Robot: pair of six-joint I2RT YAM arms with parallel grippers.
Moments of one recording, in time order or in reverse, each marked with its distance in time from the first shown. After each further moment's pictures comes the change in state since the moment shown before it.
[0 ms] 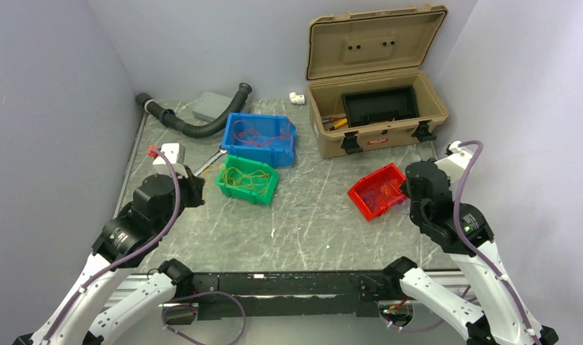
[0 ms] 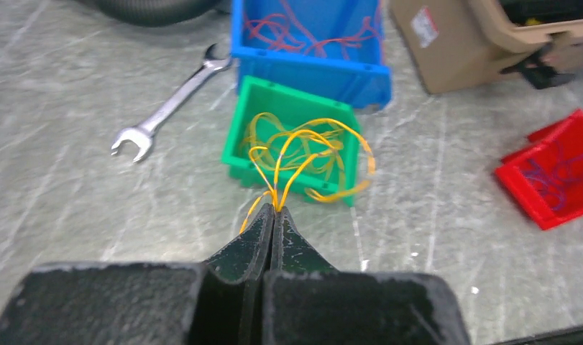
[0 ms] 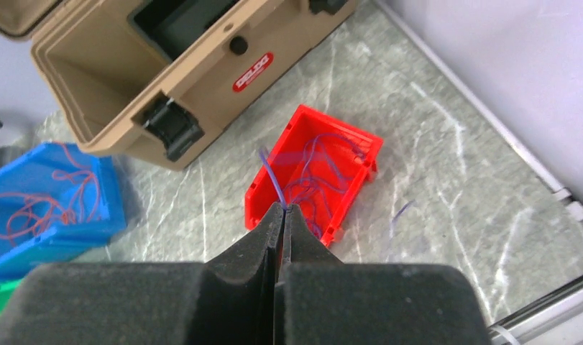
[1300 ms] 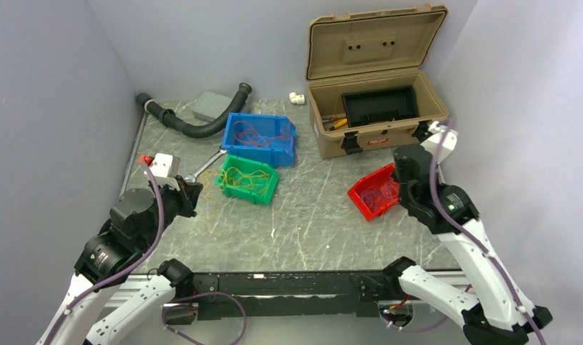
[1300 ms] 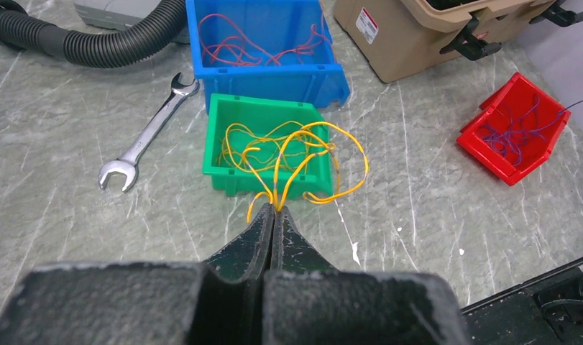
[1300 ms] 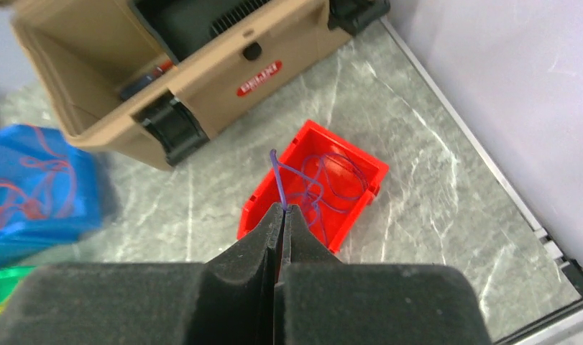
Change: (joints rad) left arm 0.002 -0.142 0.014 -0.042 0.111 0.131; right arm -0.002 0.123 0.104 0.080 0.003 -0.167
